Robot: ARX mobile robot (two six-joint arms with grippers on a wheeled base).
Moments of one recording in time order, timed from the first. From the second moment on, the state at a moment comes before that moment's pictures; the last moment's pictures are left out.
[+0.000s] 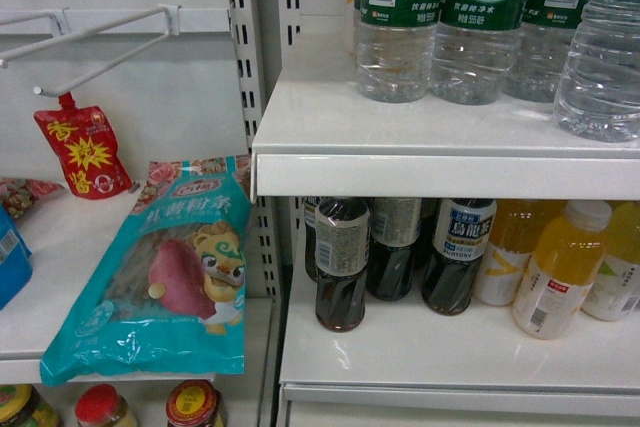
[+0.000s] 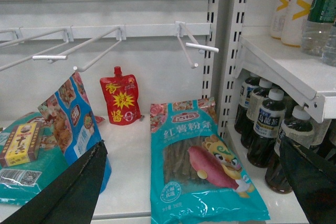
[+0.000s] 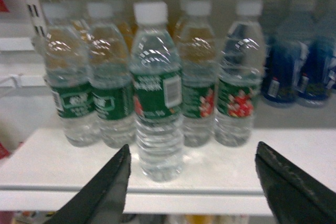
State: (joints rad) left arm 0.00 0.01 0.01 0.00 0.00 0.00; right arm 0.21 0.65 0.49 0.16 0.19 0.02
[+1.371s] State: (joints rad) left arm 0.00 0.01 0.01 0.00 0.00 0.00; right arm 0.00 0.00 0.01 0.00 0.00 0.00
